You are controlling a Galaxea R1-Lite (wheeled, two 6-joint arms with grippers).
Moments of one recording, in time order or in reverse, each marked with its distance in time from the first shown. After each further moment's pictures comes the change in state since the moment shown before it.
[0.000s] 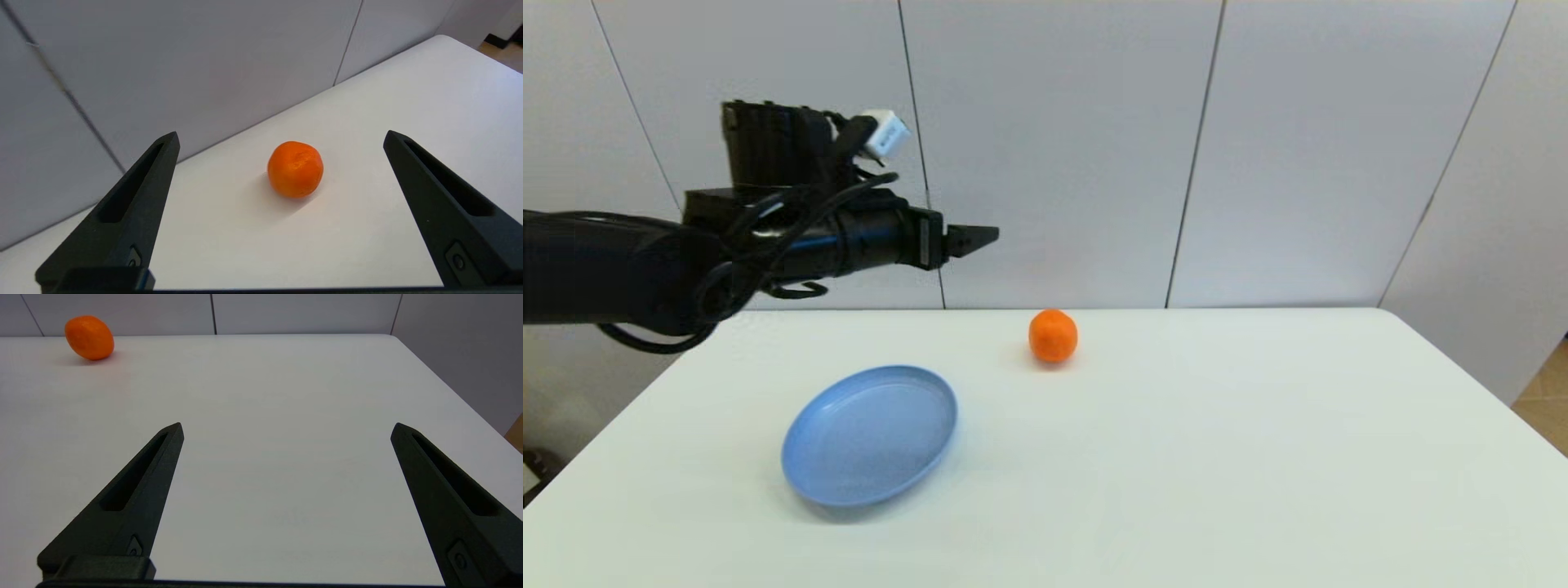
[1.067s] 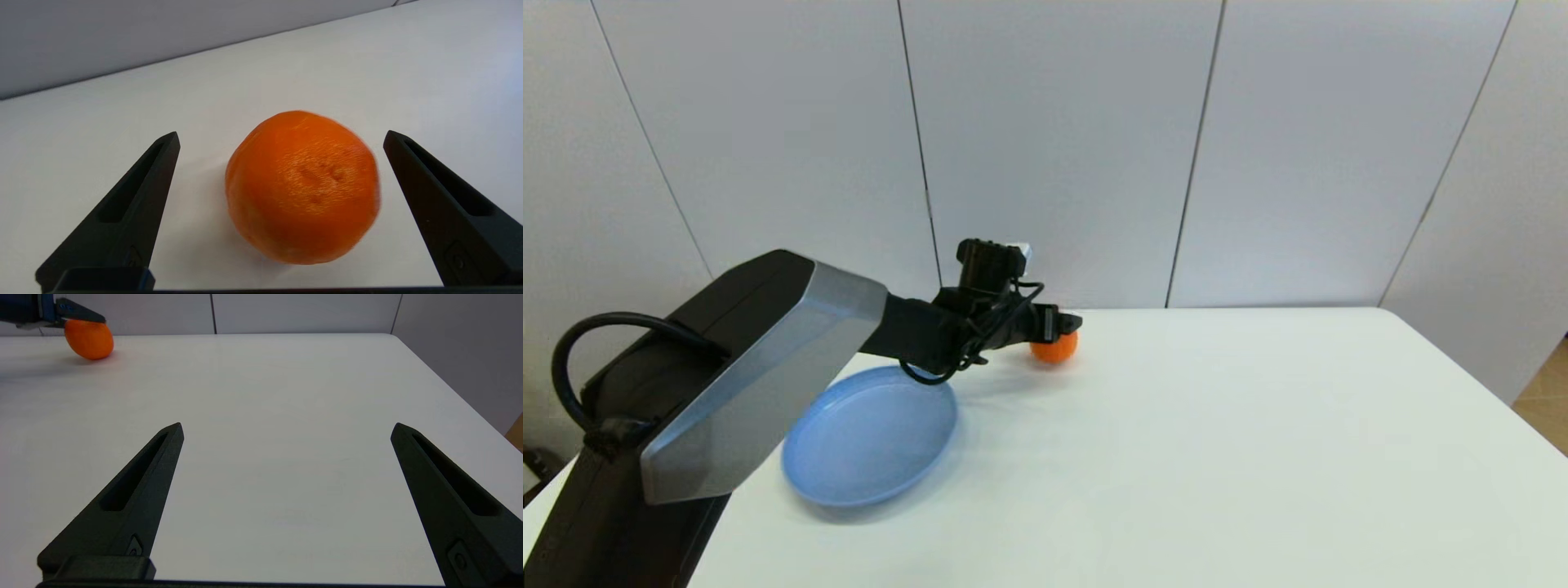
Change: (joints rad) left arm -0.147 0.590 -0.386 0.028 0.181 -0.217; right arm 0.000 0.000 0.000 0.001 0.000 0.000
